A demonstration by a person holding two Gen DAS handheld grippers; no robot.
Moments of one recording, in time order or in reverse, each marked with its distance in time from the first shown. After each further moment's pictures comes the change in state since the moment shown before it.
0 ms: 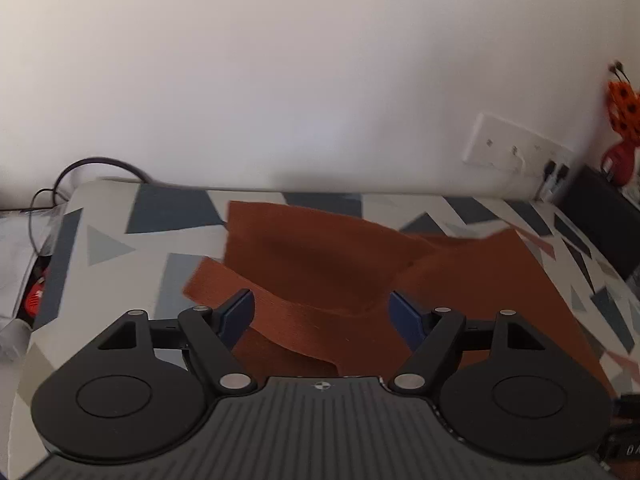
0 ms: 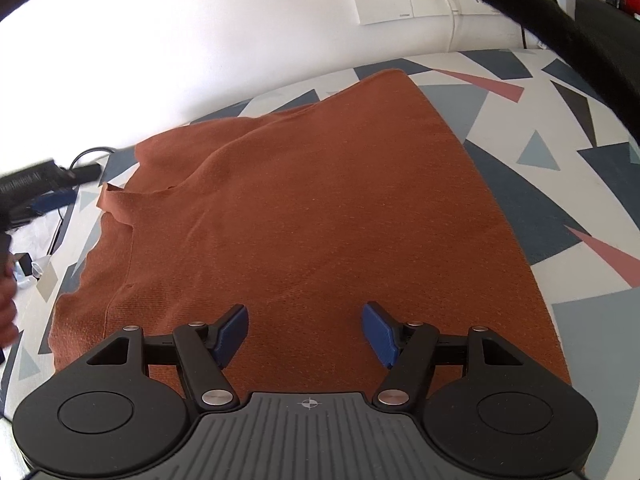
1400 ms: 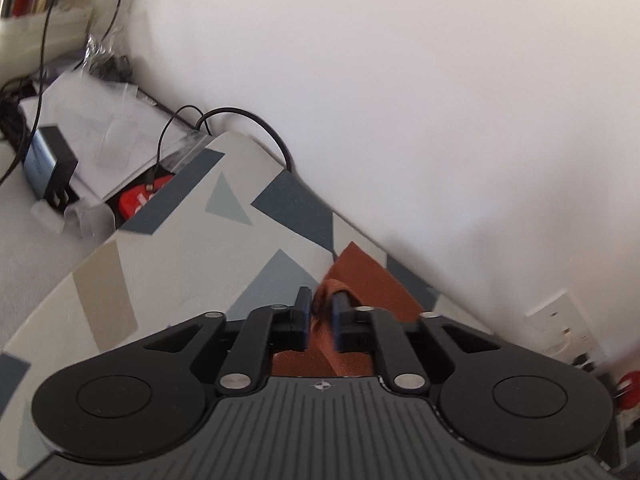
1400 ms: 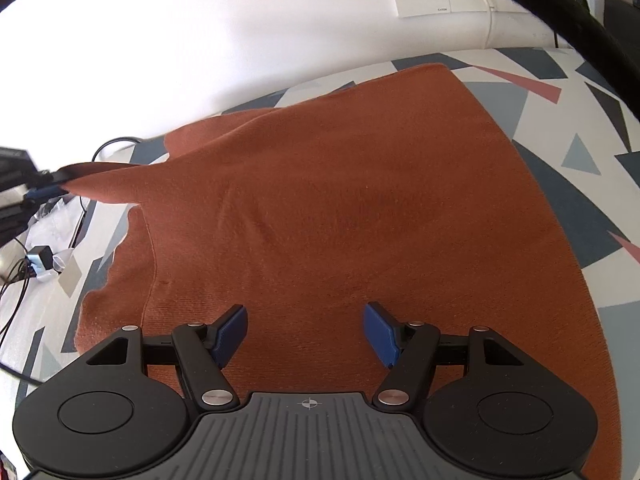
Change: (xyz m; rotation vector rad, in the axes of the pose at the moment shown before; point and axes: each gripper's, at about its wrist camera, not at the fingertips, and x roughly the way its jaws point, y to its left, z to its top) left arm -0.039 0.081 0.022 -0.655 -0.050 0.170; right arm 0.013 0.027 0.003 -0.017 0.028 0.059
